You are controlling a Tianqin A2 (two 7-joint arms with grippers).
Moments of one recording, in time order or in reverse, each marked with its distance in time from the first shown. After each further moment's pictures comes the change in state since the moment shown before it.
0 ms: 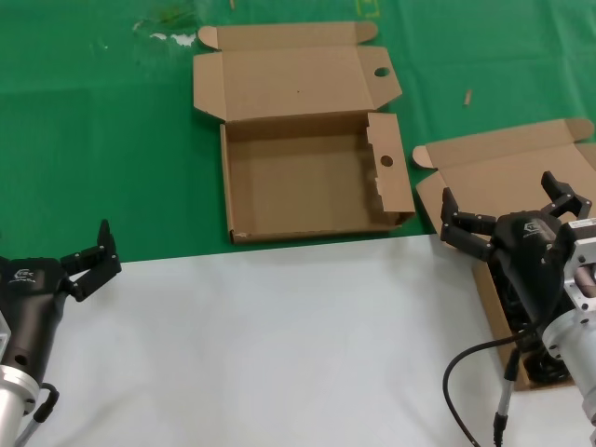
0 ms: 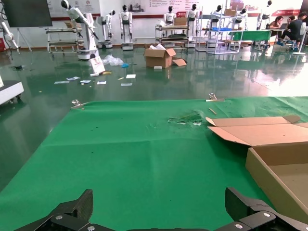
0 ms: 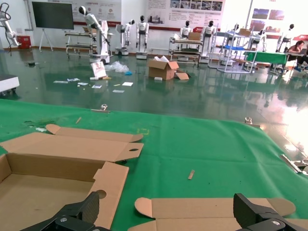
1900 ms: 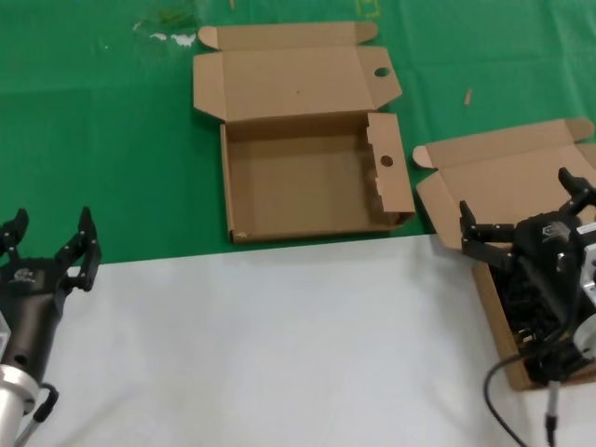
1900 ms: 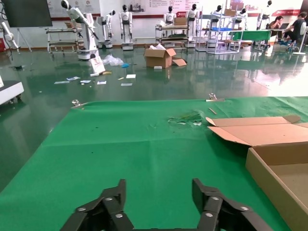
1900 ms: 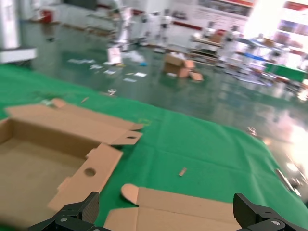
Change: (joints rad) left arm 0.000 0.000 0.000 0.000 0.000 0.000 0.000; right arm -0.010 0.085 0.027 -0.012 -0.049 -0.050 -0.033
